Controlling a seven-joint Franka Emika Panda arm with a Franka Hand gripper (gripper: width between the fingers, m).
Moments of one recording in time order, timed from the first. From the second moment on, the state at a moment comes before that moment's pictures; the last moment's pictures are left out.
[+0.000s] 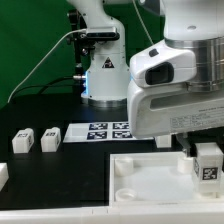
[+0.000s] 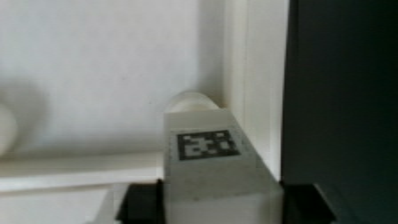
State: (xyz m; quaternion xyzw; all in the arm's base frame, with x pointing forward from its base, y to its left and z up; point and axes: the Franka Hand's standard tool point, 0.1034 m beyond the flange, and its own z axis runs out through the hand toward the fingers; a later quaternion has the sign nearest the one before) arm 0.634 0.119 0.092 -1.00 0.04 0.06 0.06
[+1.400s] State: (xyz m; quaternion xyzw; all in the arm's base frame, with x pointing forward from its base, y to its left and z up) arm 0.629 0.123 0.089 -0.66 0.74 0.05 0.13
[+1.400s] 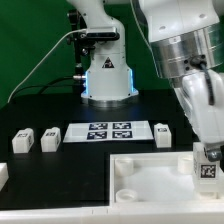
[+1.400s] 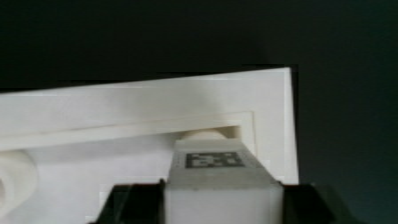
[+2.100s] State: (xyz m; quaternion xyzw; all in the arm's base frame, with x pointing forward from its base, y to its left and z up) arm 0.625 0.117 0.085 -0.92 0.39 0.01 0.09
